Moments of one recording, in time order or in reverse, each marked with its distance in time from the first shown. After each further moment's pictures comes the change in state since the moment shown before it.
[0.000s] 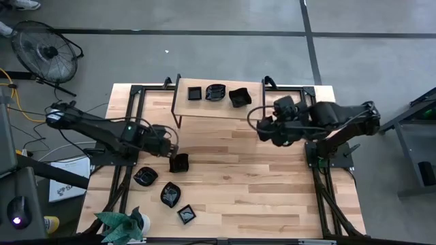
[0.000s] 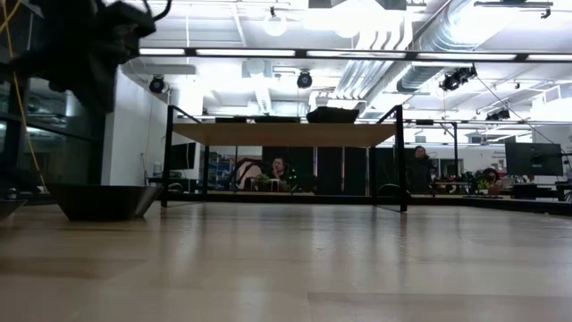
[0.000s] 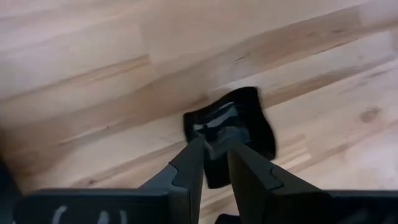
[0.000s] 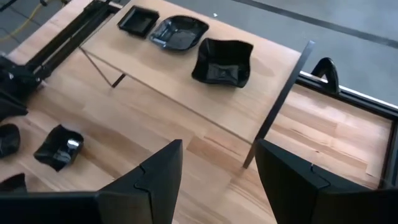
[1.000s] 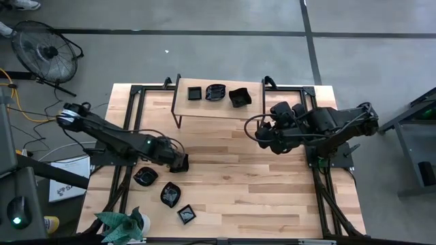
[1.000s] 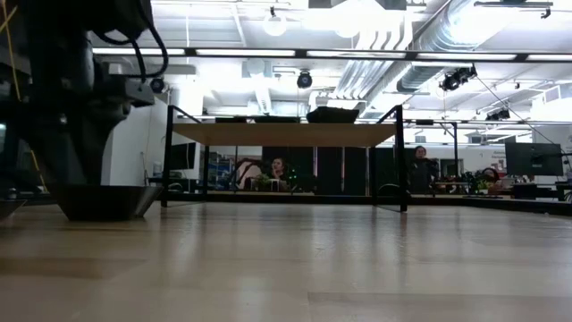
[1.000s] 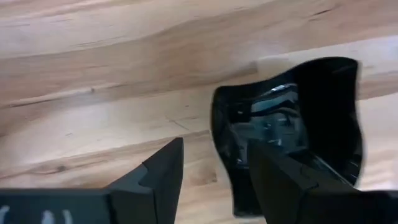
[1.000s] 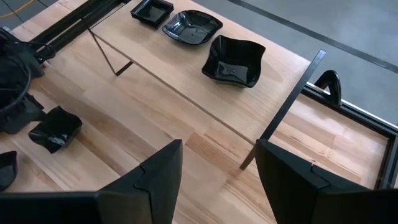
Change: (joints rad) left arm -0.046 0.221 -0.154 0.220 0.089 -0.191; right arm 0.057 0.022 0.000 0.001 0.022 -0.063
